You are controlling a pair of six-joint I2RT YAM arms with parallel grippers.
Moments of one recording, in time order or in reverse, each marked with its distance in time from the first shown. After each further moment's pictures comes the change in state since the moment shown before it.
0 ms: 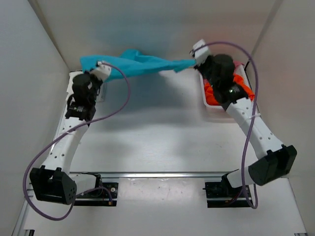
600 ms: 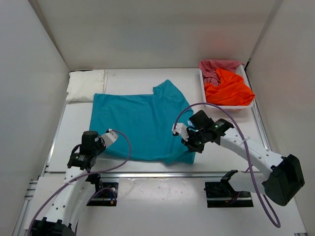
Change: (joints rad) left arm -0.004 -0.606 -0.799 -0.578 0.063 0.113; right arm 0.296 -0.276 -0.686 -0.689 -0.487 0.028
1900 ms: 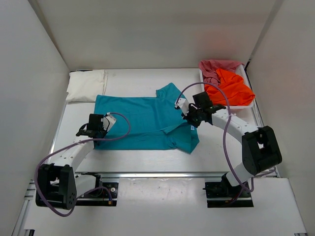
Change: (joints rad) left arm 0.030 0.526 0.153 0.169 -0.116 -0.188; right arm -0.267 0.352 0.105 0.425 0.062 -0.092
